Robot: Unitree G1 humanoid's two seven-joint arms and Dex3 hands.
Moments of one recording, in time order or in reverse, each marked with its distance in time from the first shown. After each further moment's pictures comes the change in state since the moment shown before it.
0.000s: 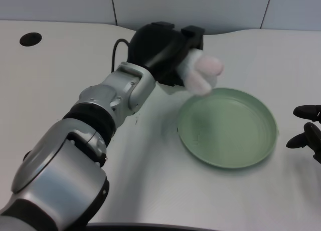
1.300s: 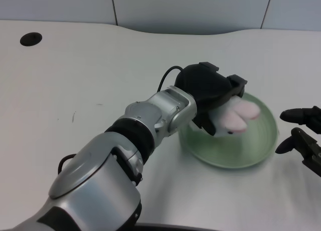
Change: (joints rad) left arm 0.018 -0.162 -0.134 0.034 0.079 0.078 -0.232; right arm 0.033 0.032 0.033 -0.053 0.011 -0.022 0.035
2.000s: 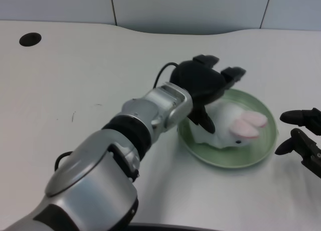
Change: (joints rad) left arm -0.014 0.039 0.047 -0.003 -0.042 0.027 -0.023; right arm -0.011 0.003 -0.001 0.026 -0.004 0.011 -0.021
